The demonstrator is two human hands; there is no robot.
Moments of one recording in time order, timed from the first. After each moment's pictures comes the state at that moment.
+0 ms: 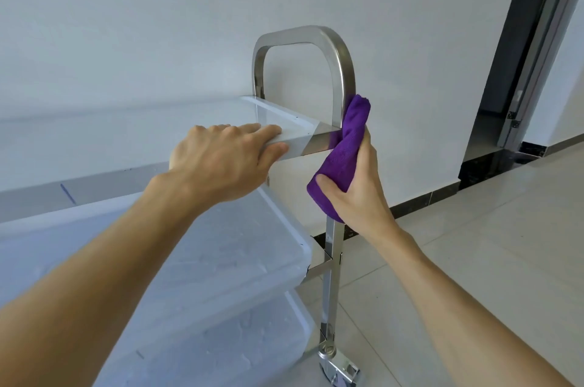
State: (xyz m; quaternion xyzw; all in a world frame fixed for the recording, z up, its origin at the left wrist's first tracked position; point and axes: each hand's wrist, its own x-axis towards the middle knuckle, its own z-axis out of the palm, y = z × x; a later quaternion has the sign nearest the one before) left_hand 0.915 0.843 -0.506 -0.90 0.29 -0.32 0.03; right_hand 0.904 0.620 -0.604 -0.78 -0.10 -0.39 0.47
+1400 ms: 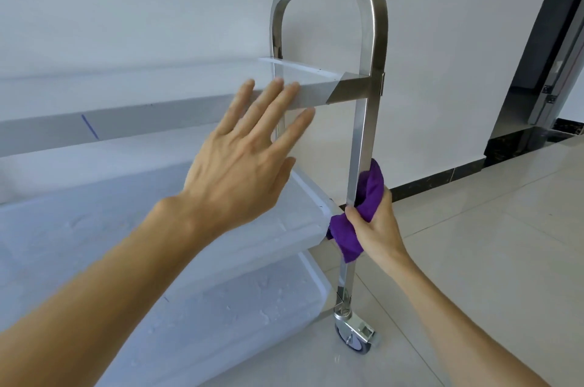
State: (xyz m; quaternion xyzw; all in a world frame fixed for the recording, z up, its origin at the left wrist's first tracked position) left_hand 0.887 0.870 -0.575 -0.82 0.39 -0.42 0.09; right_hand 0.885 0.632 -0.735 -0.76 0.07 -0.27 0.58
